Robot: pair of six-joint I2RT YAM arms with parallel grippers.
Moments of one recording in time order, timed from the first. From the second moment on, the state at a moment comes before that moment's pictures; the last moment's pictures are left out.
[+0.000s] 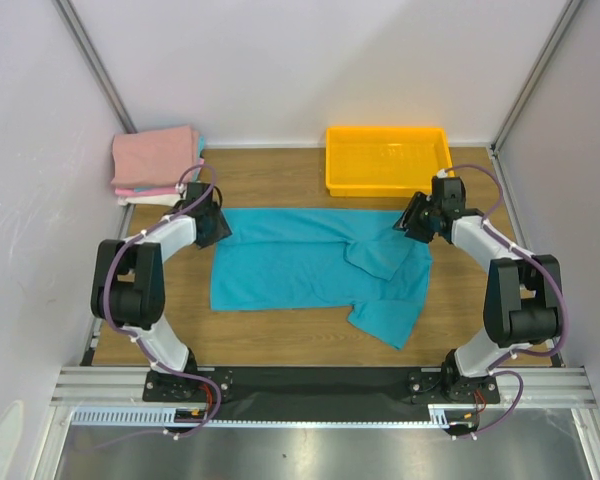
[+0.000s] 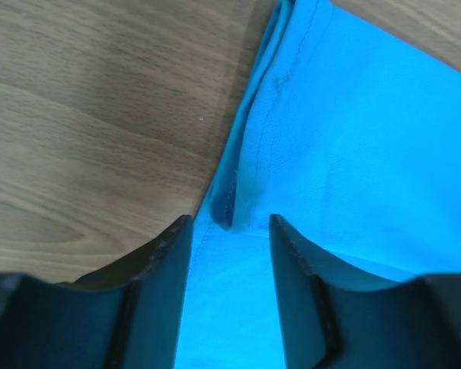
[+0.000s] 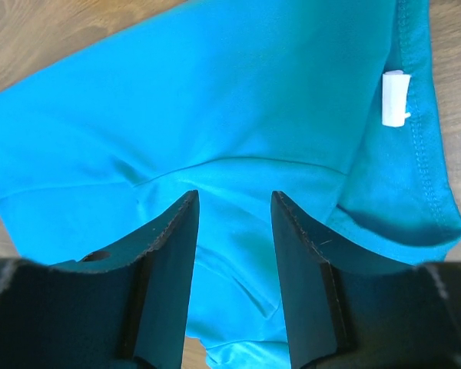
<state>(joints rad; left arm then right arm) -0.10 1.71 1.02 -0.30 -0.14 -0.51 0.09 1.59 1.02 -0.28 -0.19 0.57</state>
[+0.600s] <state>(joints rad) -0.07 1.73 1.02 -0.29 -0.20 -0.49 0.09 1.58 0.98 -0.29 -0.15 0.60</state>
